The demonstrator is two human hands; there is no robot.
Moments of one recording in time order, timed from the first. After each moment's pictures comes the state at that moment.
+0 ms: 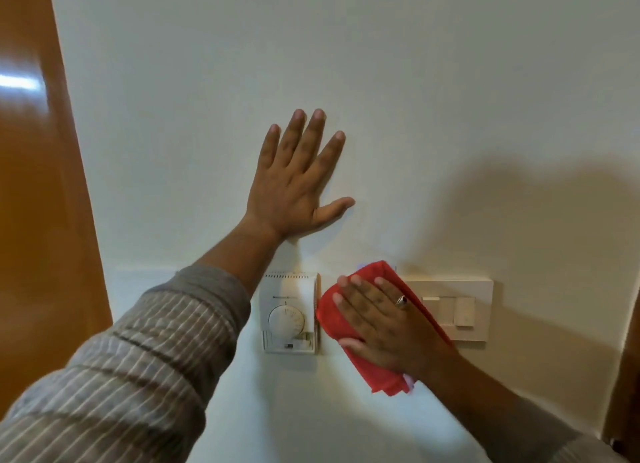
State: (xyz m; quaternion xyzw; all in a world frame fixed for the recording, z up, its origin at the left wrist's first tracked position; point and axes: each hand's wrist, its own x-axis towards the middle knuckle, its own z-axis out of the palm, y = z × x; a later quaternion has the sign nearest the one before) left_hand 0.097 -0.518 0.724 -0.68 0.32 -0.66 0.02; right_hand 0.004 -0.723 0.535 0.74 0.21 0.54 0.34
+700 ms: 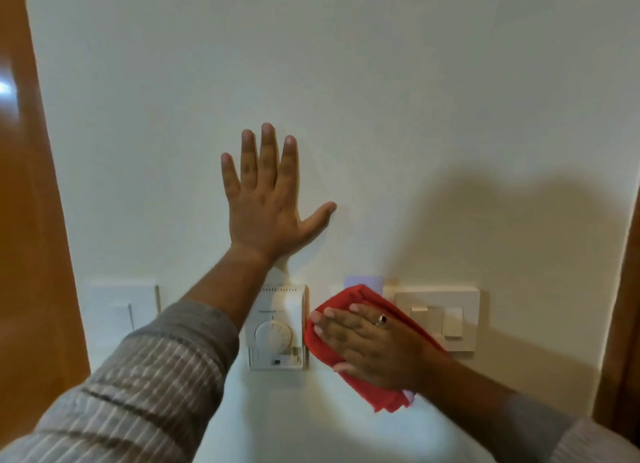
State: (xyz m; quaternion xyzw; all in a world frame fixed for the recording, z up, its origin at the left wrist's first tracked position) left_hand 0.090 -0.519 0.708 -0.75 0.23 -0.62 -0.09; right_hand -0.002 -0.730 0.542 0.75 0.30 0.42 0.41
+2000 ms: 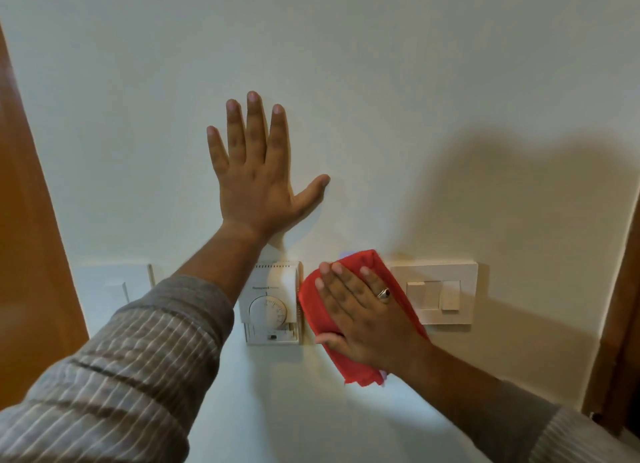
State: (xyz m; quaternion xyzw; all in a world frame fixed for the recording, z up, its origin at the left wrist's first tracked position) left_hand 0.086 -0.523 0.707 -0.75 0.22 -0.62 -0.10; right_hand 0.002 -0.709 0.526 0.78 0.17 0.51 0.31
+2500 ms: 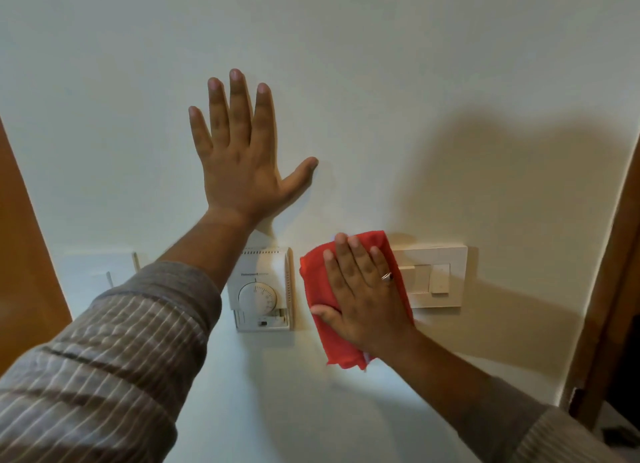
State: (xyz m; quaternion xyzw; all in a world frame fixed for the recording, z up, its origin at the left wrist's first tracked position) left_hand 0.090 -0.524 0.707 -0.74 0.21 -0.63 -0.10; right_hand -0.003 -0.703 0.526 0.81 0.07 0.54 0.23
